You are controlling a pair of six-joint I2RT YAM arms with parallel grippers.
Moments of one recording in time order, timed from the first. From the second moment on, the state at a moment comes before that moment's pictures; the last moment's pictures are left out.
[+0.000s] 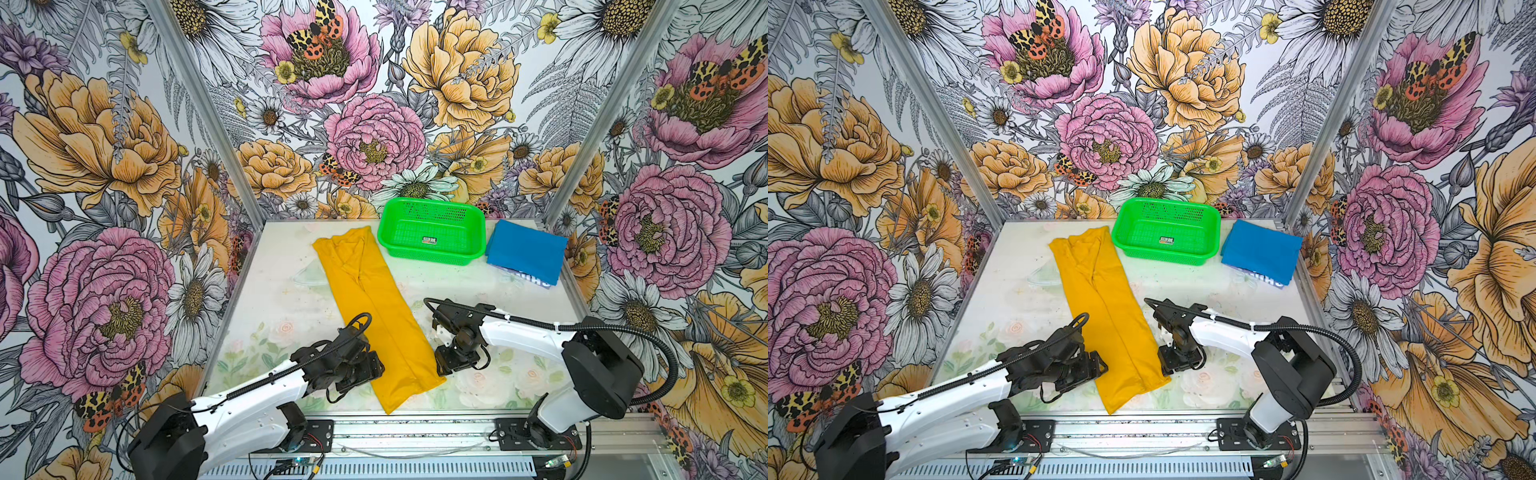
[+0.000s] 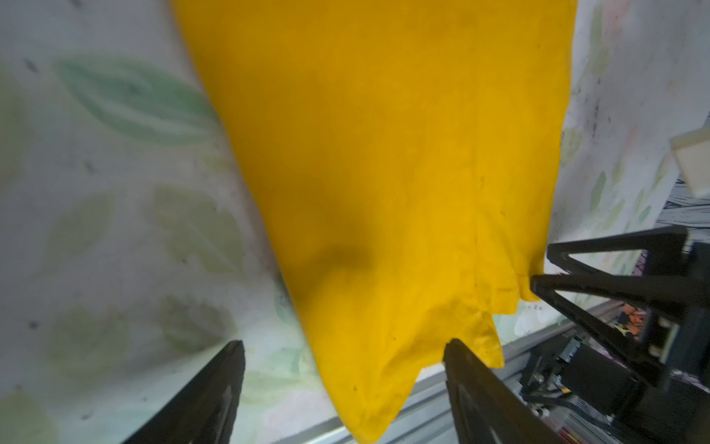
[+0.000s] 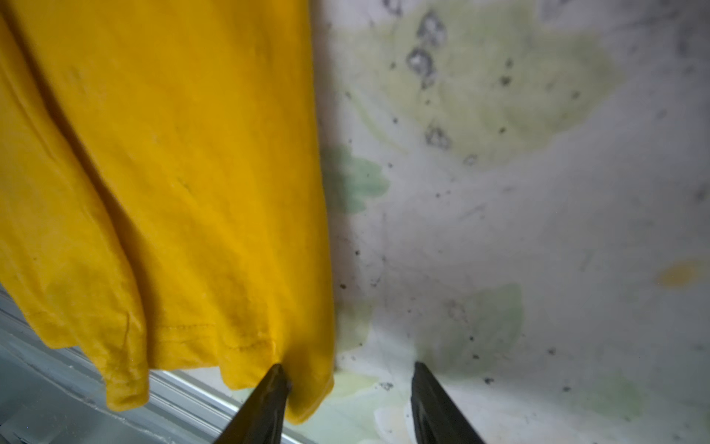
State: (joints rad) left arm -0.90 0.97 0.44 -0.51 0.12 -1.17; right arm 0.75 1.56 0.85 -0.82 -0.28 0.40
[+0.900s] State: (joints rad) left arm -1.27 1.24 0.52 -0.45 0.07 -1.31; right arm 0.83 1.53 0.81 -0.77 -0.24 0.45
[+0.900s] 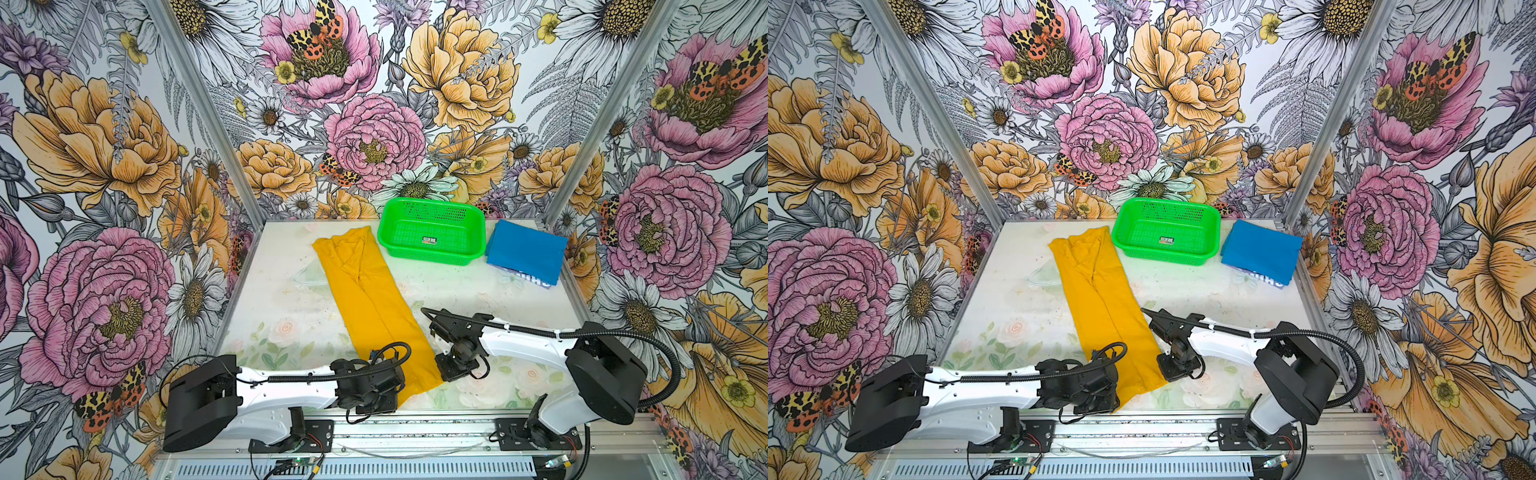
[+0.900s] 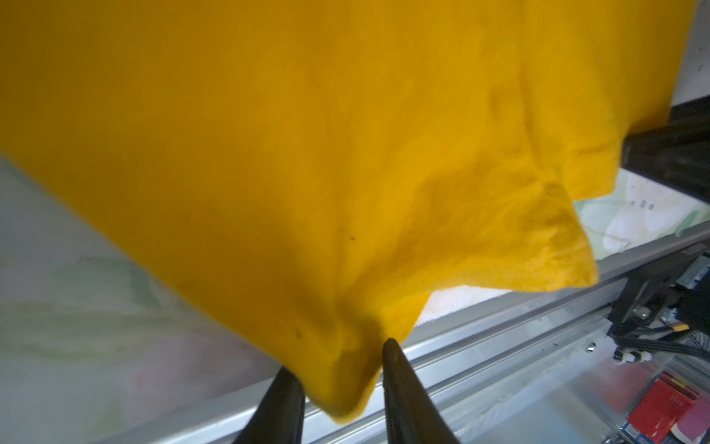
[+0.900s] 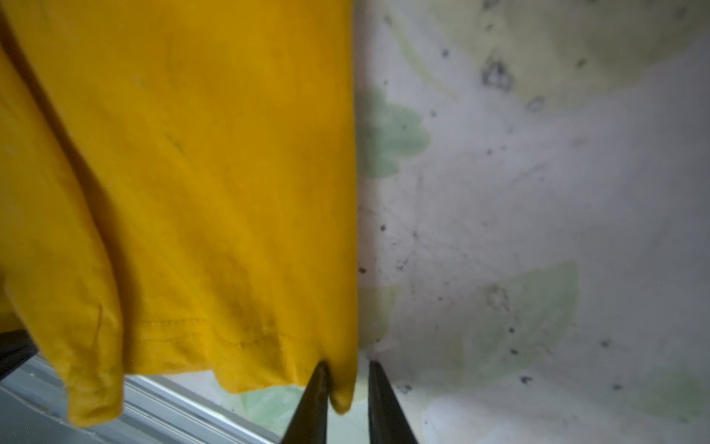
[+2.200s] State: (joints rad) left arm -0.44 0.90 0.48 -0.64 0.38 -0.96; right arm 0.66 1.97 1.53 -0.89 -0.47 0.37
